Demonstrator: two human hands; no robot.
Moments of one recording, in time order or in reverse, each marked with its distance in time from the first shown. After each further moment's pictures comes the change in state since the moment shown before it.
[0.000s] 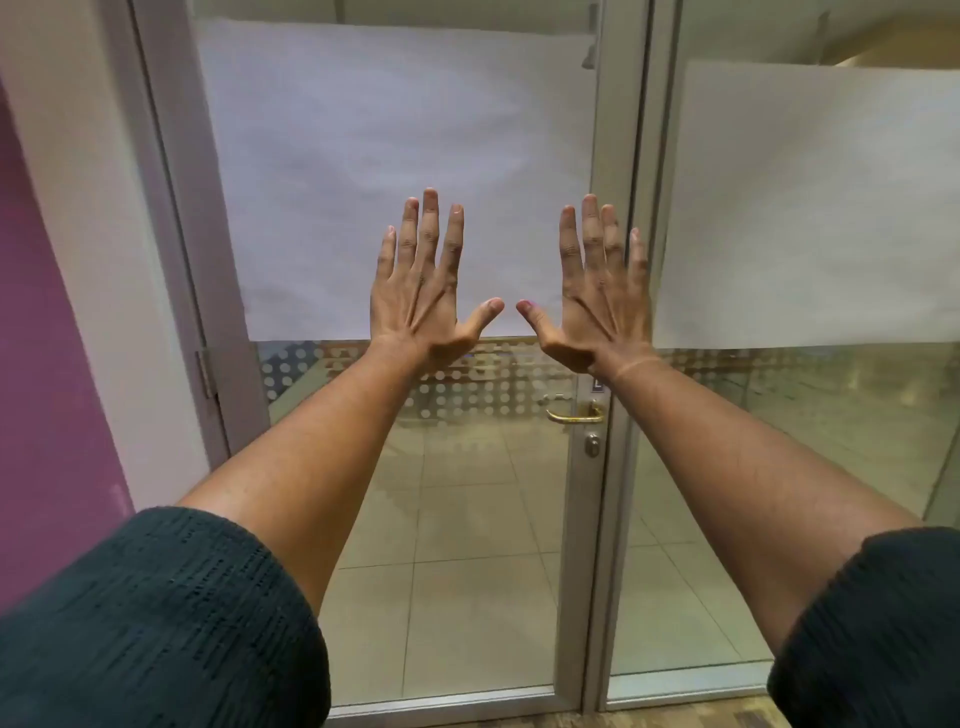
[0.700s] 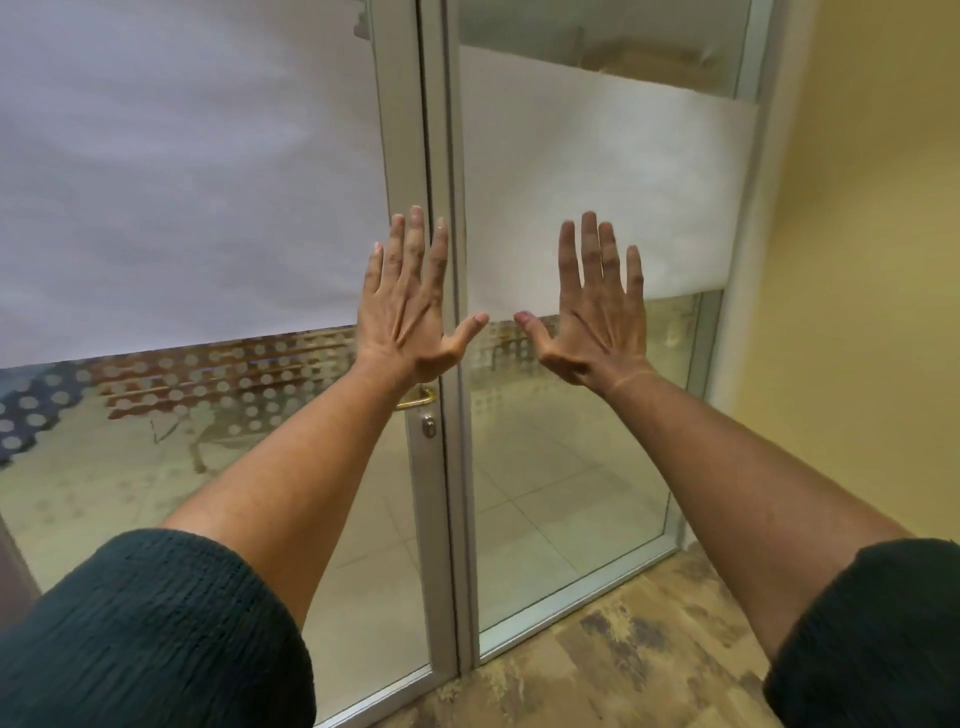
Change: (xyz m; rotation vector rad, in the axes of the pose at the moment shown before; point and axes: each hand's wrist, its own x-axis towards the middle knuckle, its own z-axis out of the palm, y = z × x) left_hand 0.014 0.182 0.038 -0.342 0.001 0.250; right_hand -0.094 0.164 -0.039 -0.295 -0.103 0.256
